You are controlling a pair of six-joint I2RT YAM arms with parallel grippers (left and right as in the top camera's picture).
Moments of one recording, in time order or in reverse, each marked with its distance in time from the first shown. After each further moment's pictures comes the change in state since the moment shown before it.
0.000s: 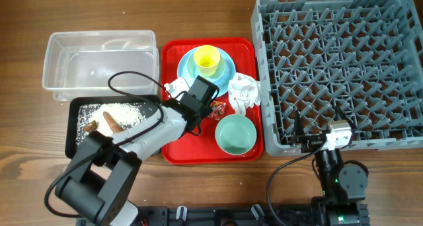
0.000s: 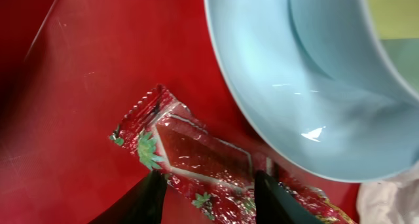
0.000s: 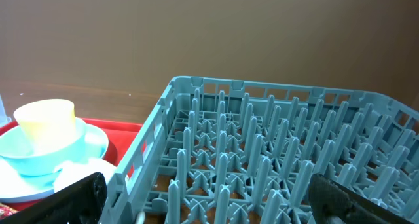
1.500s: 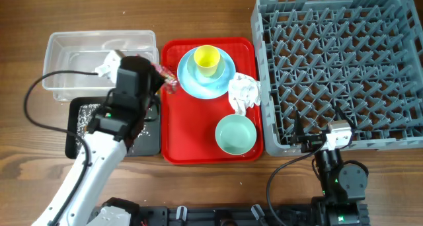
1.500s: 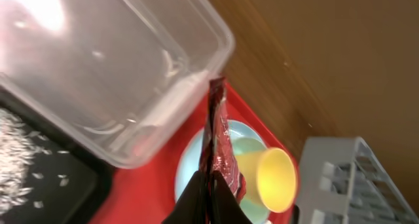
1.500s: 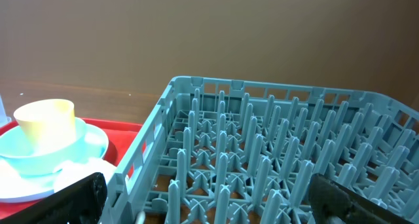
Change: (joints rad) left arm 0.327 -0.491 0.007 -0.053 -0.025 0.073; right arm 0.000 0.000 0.000 0.000 0.000 0.000
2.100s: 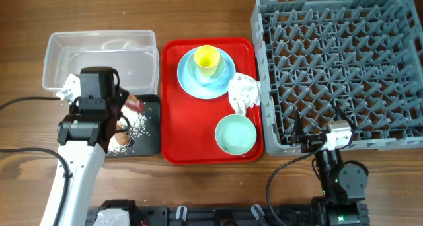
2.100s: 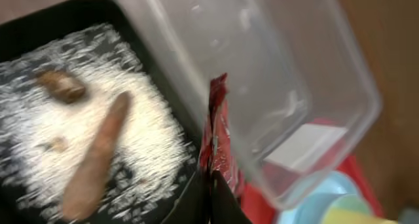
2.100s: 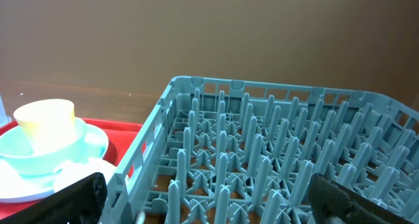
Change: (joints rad) left arm 0.253 -0.074 -0.002 -0.277 -0.030 0.006; right arm 0.000 0.000 0.000 0.000 0.000 0.000
